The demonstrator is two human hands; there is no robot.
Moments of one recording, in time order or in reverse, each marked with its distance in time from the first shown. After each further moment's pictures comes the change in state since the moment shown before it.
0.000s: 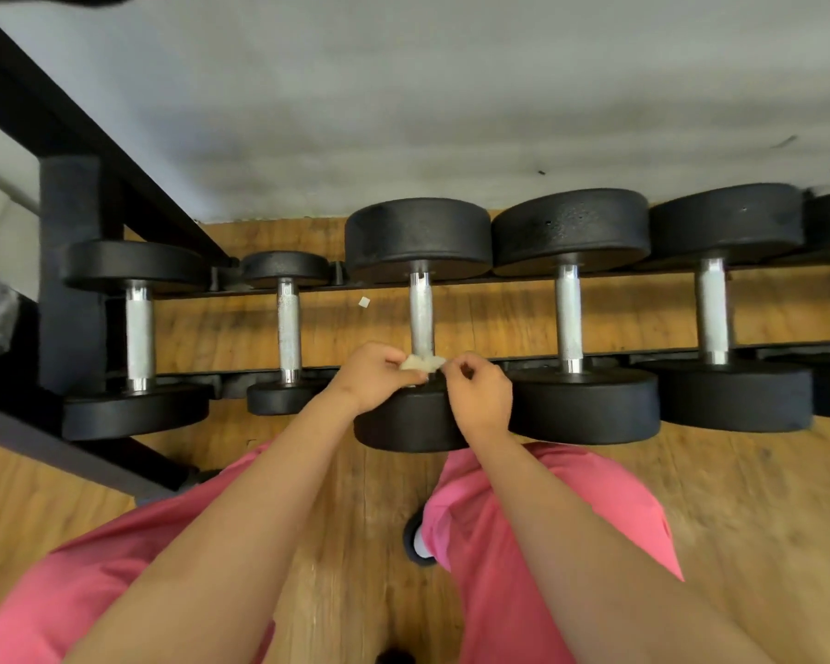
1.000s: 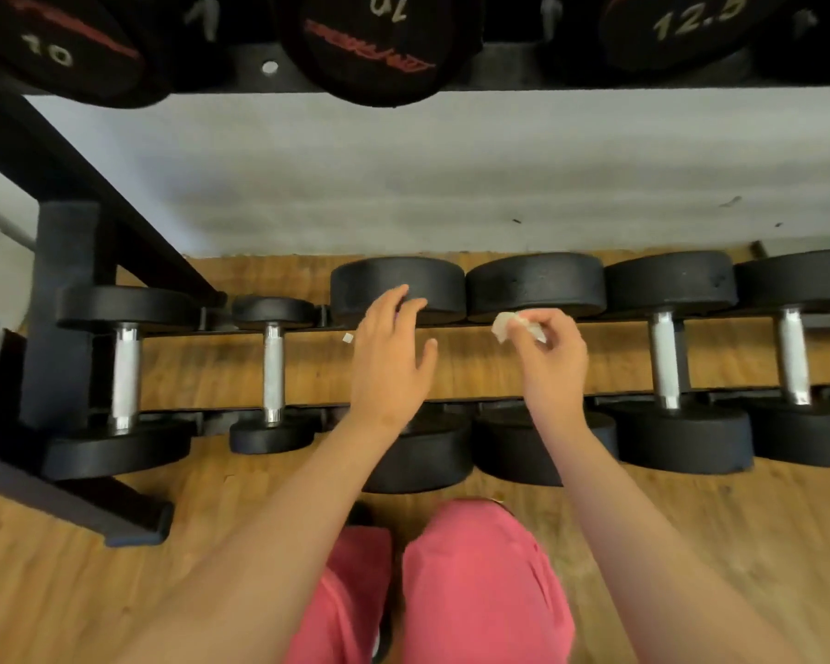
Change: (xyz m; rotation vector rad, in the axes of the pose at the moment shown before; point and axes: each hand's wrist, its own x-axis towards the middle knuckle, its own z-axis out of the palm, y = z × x) left_hand -0.014 0.089 0.005 0.321 0.639 0.434; right_hand 0.024 -0.063 -0.125 0.318 0.241 -0.302
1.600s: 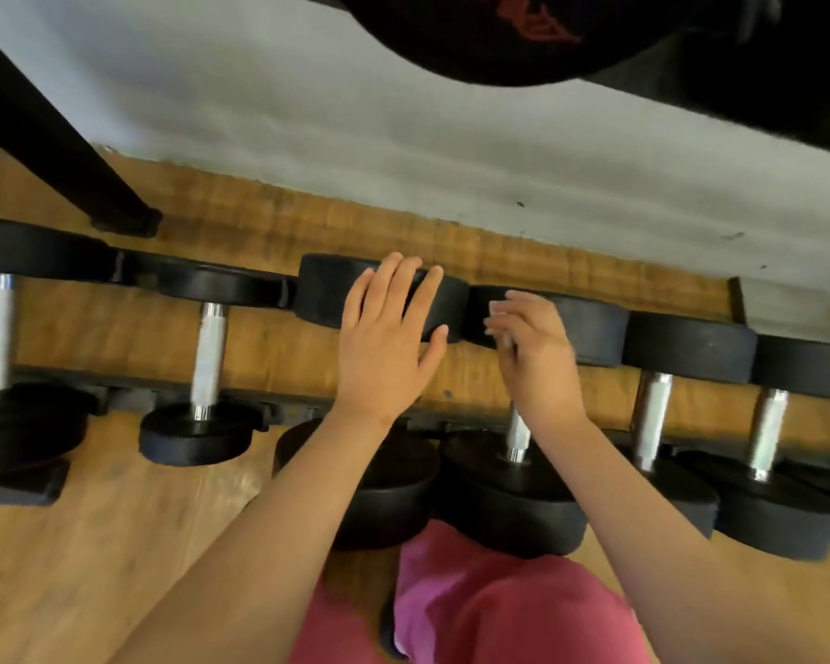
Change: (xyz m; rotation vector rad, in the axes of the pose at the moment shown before) left_hand 0.066 -0.027 0.052 0.322 0.131 0.087; right_hand 0.094 0.029 0.030 -0.736 -0.373 -0.627
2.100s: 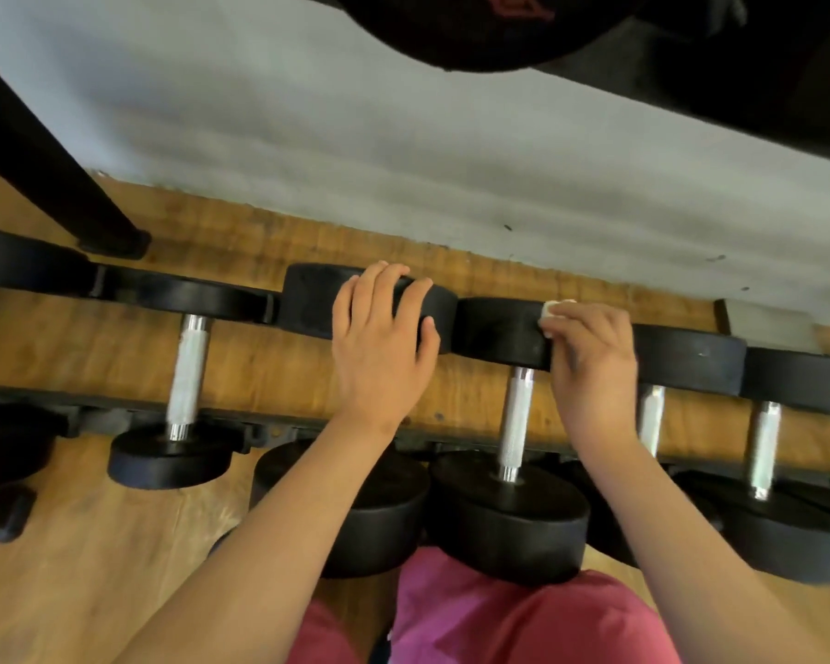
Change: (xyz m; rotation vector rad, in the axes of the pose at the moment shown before) left_hand 0.006 0.015 0.010 -0.079 0.196 -0.112; right_hand -0.008 0.028 -0.036 -0.118 0.205 0.030
